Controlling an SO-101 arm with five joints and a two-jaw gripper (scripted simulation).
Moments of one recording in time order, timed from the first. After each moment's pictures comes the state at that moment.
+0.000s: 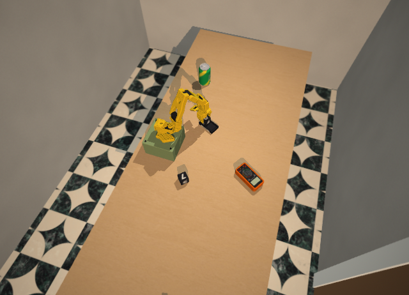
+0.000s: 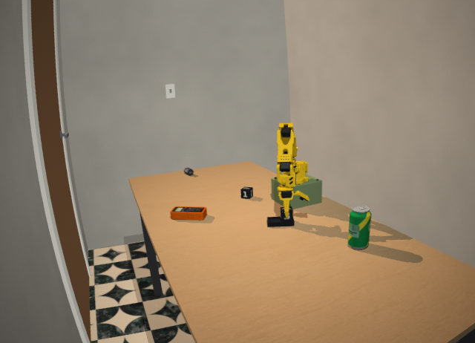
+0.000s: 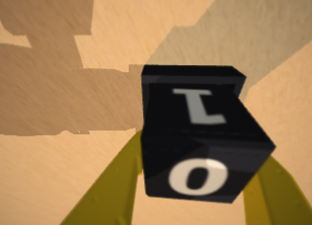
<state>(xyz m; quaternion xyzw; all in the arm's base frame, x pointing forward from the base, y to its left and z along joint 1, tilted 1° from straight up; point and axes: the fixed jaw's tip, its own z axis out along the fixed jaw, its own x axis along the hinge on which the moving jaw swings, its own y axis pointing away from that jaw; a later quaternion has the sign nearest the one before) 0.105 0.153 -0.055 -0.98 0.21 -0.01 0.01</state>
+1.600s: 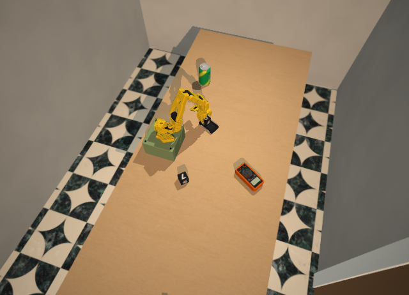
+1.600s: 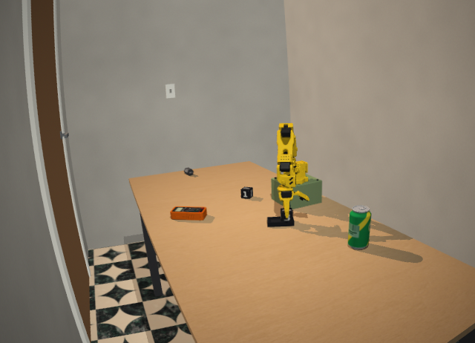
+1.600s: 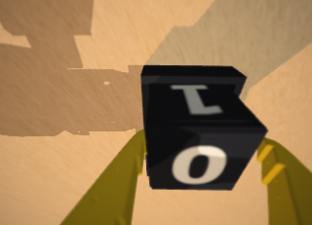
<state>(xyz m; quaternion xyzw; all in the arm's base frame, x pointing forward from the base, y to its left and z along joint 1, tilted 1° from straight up) 0.106 0.153 -0.055 -0.98 0.21 -0.01 0.01</state>
